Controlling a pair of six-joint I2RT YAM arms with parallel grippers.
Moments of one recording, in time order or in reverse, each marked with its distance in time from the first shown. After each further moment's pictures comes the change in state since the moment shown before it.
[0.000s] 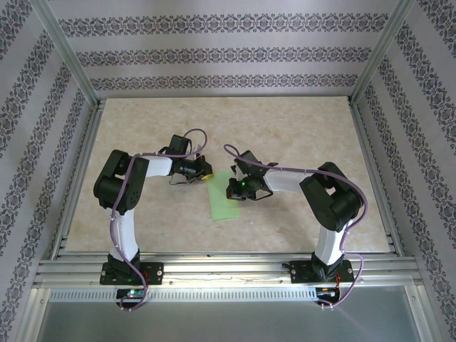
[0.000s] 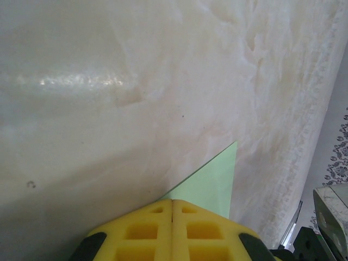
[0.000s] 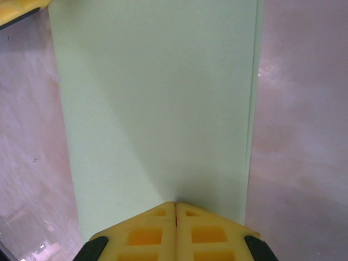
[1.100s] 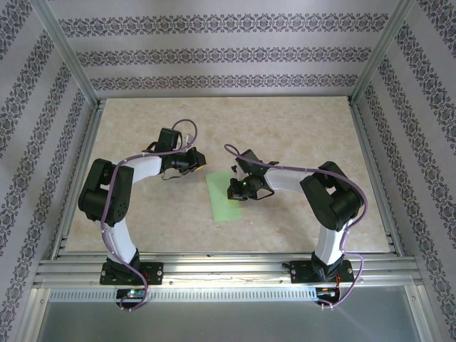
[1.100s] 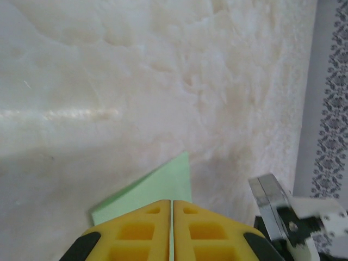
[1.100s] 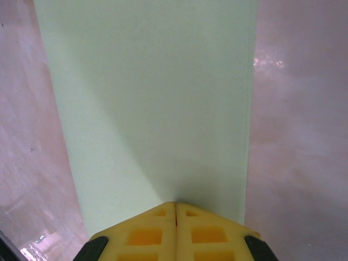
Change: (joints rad) left arm 0.036 -0.176 -0.043 -0.023 -0.032 0.014; right arm -0.013 0.005 0.013 -0.039 -0.032 -0.033
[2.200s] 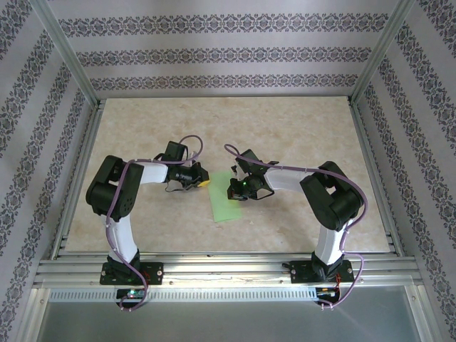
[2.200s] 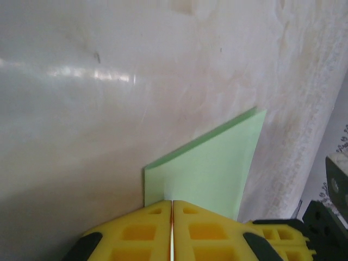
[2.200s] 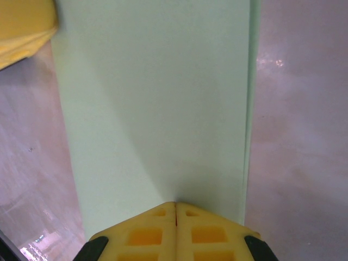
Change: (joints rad) left arm -0.033 0.082 -0.080 0.037 0.004 -0.058; right arm 0.000 0.000 0.000 -0.003 0.000 0.000
